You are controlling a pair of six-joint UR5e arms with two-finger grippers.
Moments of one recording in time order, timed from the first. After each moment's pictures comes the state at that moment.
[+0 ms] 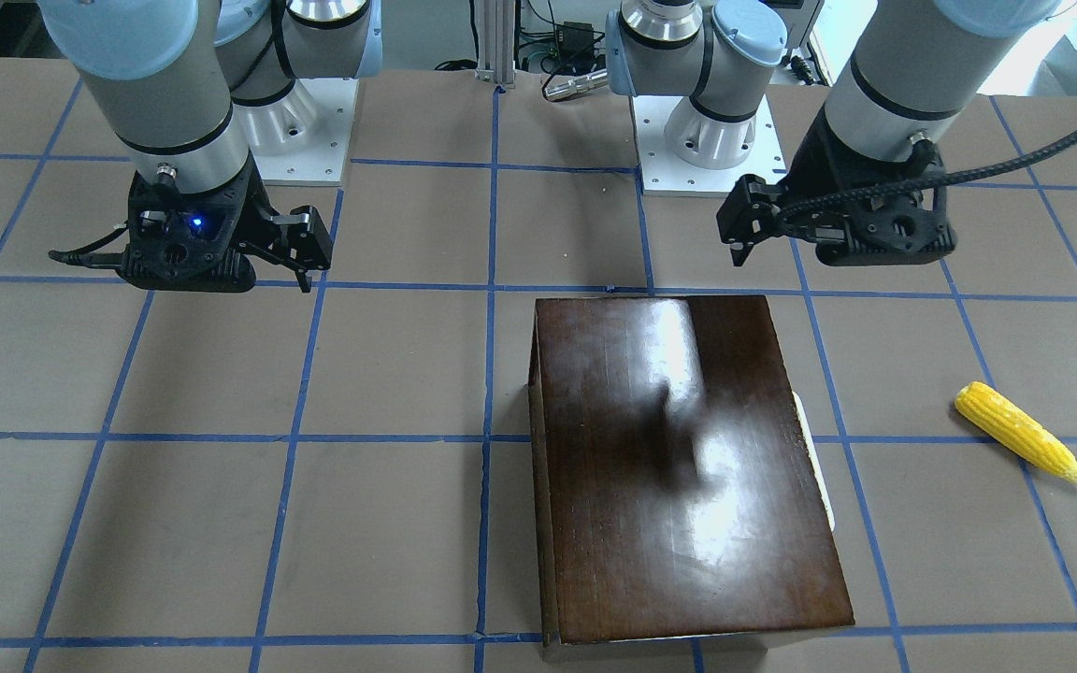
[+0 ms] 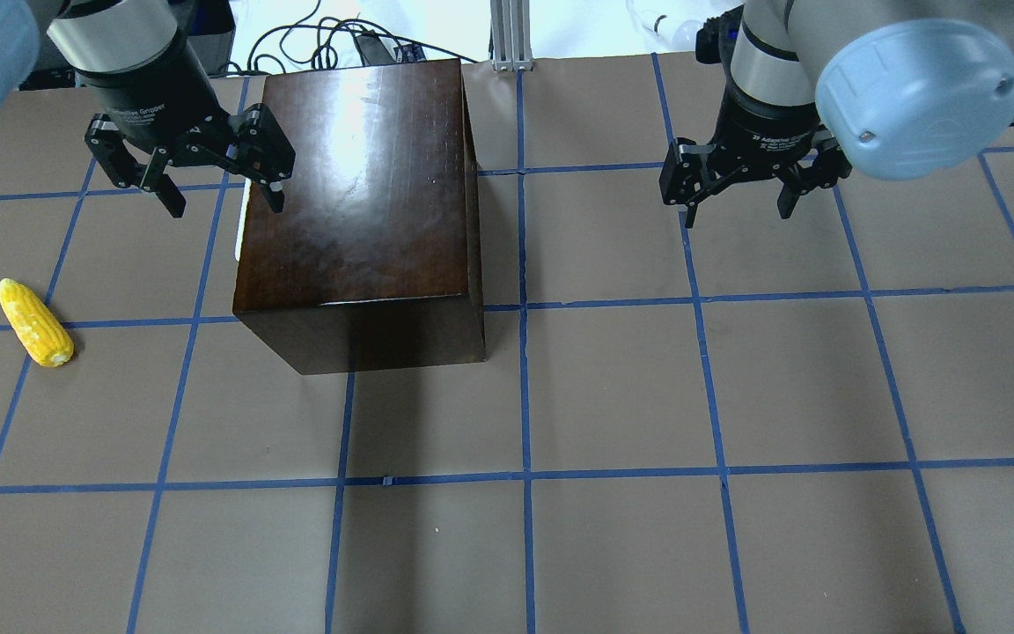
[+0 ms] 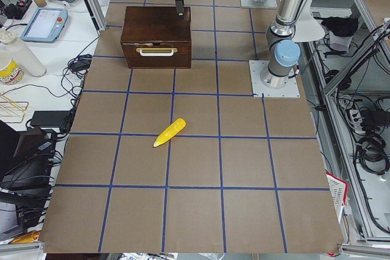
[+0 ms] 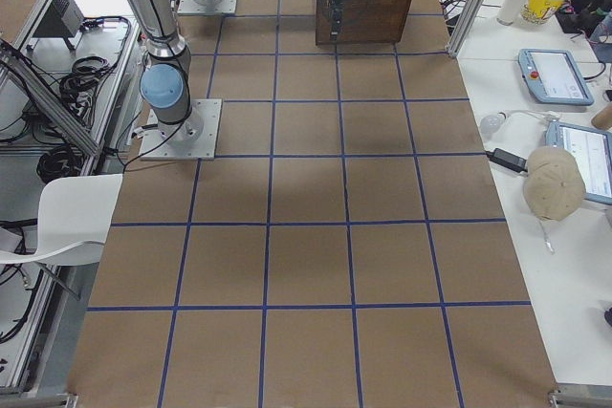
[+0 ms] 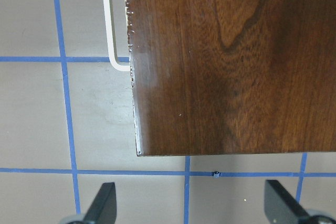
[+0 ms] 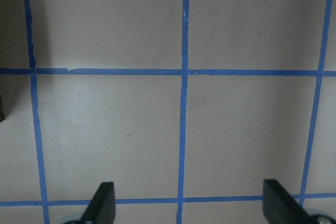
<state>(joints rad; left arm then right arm) -1.51 -1.66 -1.44 -1.71 1.63 0.00 1.65 -1.48 1.58 -1.63 -1.63 0.06</state>
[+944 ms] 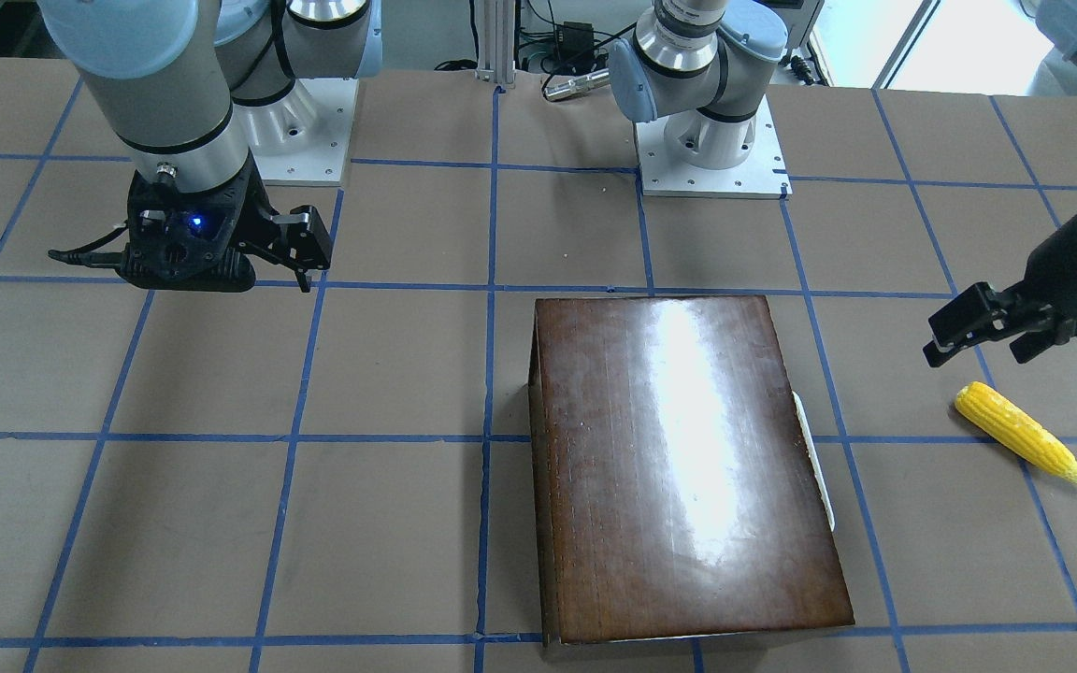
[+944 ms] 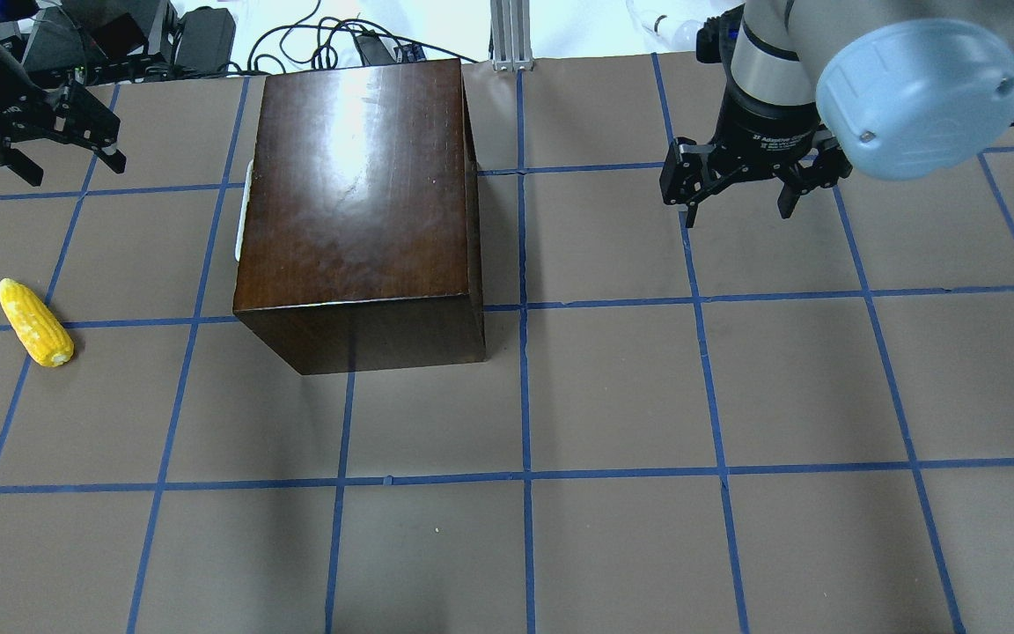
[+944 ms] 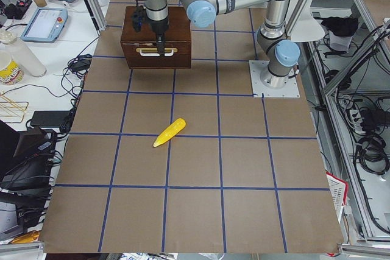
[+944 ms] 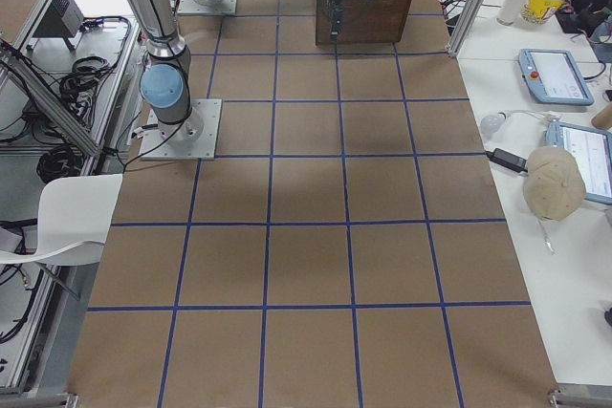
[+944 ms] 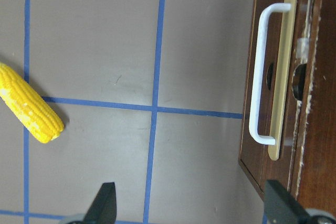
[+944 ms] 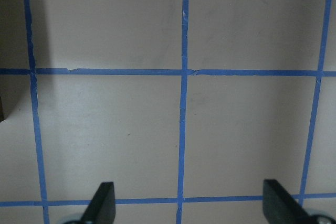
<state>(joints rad) -1.19 -1.78 -1.44 -1.49 1.50 0.31 1.65 -1.48 1.58 -1.63 -1.63 0.06</state>
